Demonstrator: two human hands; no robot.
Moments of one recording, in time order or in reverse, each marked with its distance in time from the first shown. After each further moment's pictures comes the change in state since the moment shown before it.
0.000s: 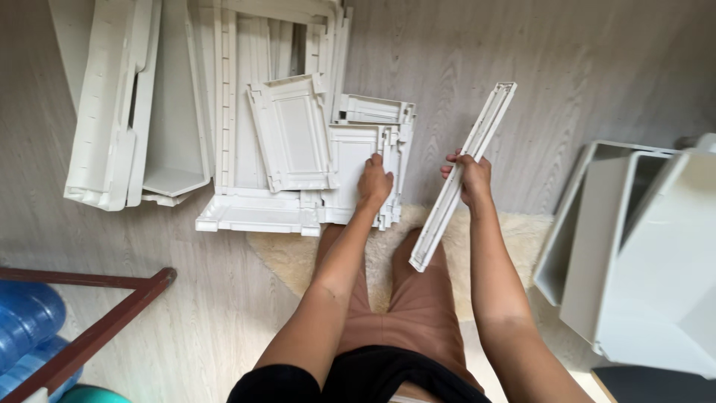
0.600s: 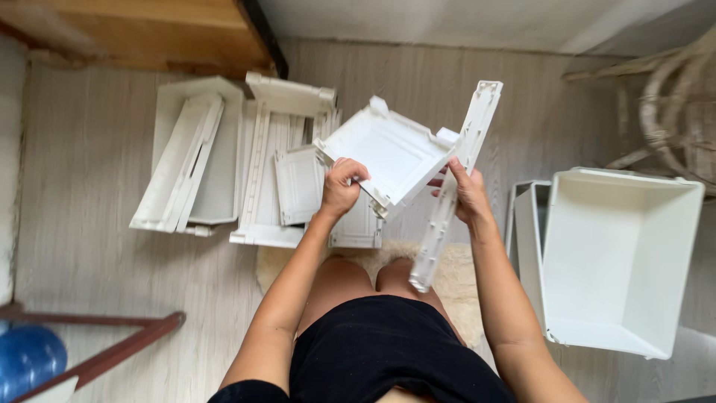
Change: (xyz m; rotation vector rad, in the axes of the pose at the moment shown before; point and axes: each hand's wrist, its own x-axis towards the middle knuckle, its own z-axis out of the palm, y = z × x) left_hand -0.195 0.151 -0.251 -0.513 0.360 0.977; right_hand -0.260 -0.205 -0.006 0.081 -0.326 -0.318
